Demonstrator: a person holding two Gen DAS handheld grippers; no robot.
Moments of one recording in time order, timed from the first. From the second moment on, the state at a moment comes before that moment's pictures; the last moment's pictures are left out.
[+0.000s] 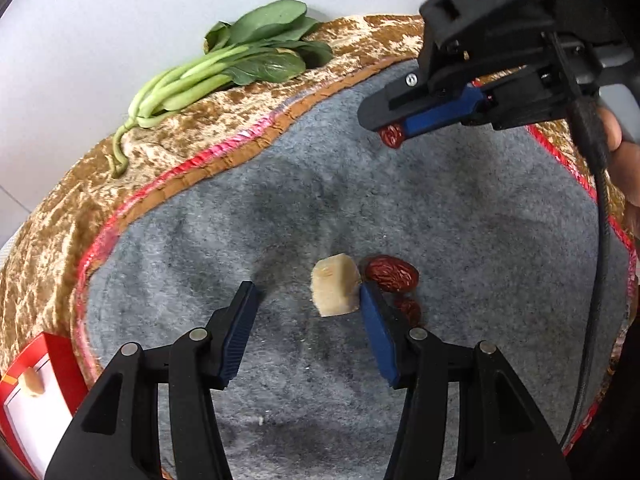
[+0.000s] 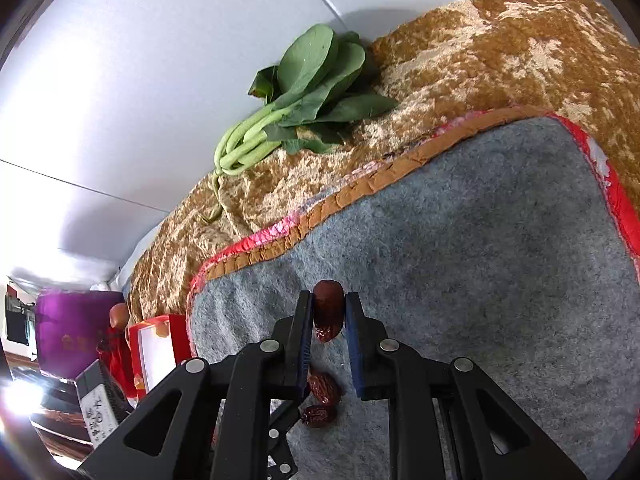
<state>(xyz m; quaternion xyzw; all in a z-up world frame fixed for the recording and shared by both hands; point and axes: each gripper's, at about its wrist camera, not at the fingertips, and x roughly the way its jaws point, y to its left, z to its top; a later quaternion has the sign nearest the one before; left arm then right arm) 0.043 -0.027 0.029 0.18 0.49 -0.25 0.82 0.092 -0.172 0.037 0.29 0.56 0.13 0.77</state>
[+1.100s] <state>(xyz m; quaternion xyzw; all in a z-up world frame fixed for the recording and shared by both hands) 0.027 0.060 0.060 0.07 0.48 -0.15 0.86 0.079 -0.118 0.050 0.26 0.54 0.21 0.77</state>
